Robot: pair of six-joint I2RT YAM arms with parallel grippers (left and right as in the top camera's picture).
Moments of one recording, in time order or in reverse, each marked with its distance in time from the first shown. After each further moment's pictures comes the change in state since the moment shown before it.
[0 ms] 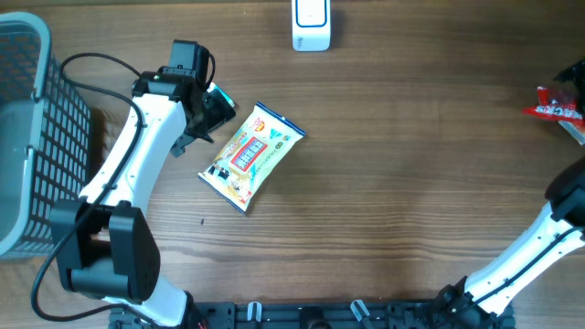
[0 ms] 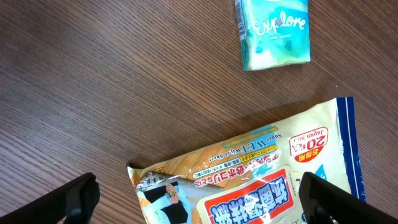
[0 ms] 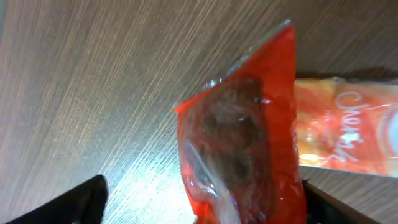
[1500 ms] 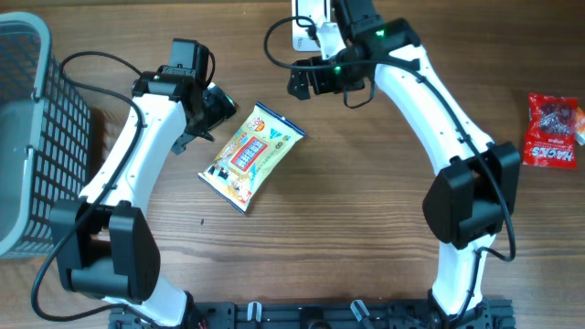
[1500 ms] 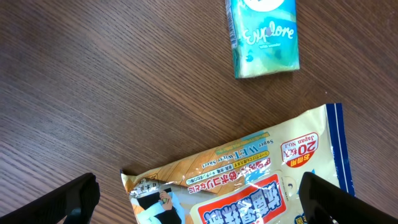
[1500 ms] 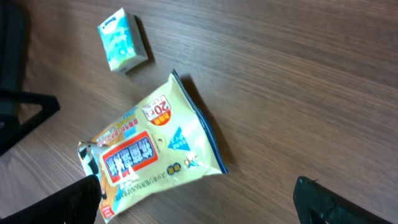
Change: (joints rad) left arm 0.000 0.000 0.000 0.027 0.002 0.000; right arm 1.092 -0.264 -0.180 -0.037 -0.085 -0.232
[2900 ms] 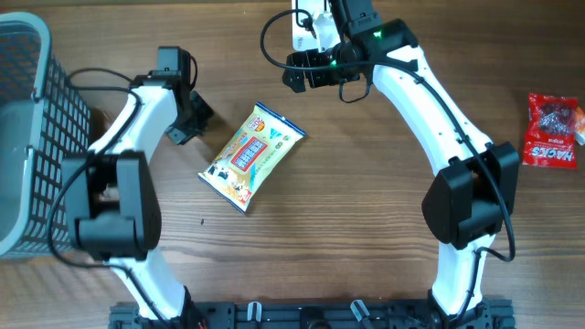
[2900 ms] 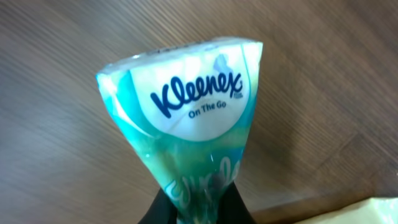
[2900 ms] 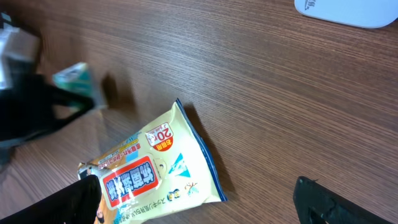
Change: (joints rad) left arm 0.118 0.206 -0.015 0.178 0.051 0.043; right arm 0.003 0.000 0.000 0.091 0.011 0.003
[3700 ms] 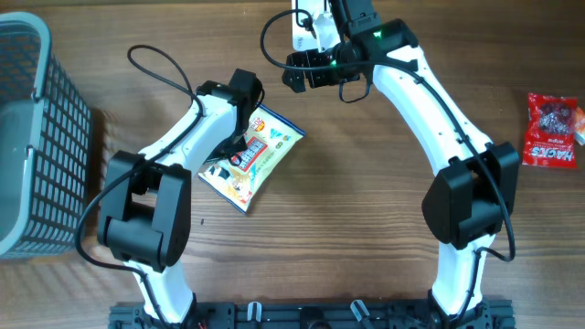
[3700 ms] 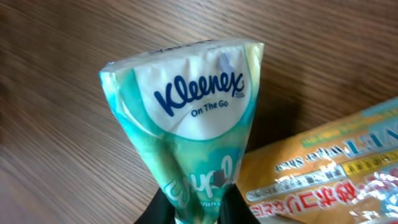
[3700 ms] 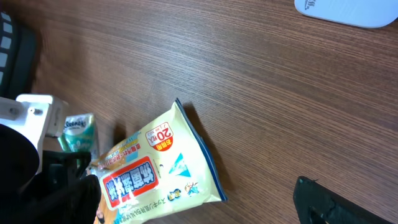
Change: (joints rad) left arm -0.302 -0.006 -0.015 -0.278 -0.353 0.001; right arm 0.000 0.000 0.000 0.000 0.000 0.000
